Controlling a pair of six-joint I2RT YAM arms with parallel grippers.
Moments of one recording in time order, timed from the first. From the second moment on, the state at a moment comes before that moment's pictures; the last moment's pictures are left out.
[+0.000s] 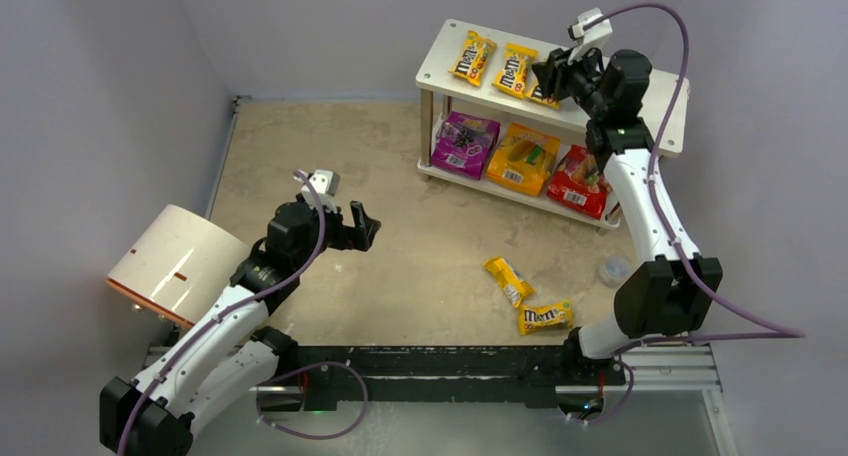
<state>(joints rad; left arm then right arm) -0.47 0.80 0.58 -0.13 0.02 -0.34 0.06 1.52 1.49 0.00 -0.37 -0.09</state>
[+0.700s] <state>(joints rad) -0.47 0.80 0.58 -0.13 0.03 -0.34 0.05 1.38 1.59 -0.02 -0.42 -0.12</state>
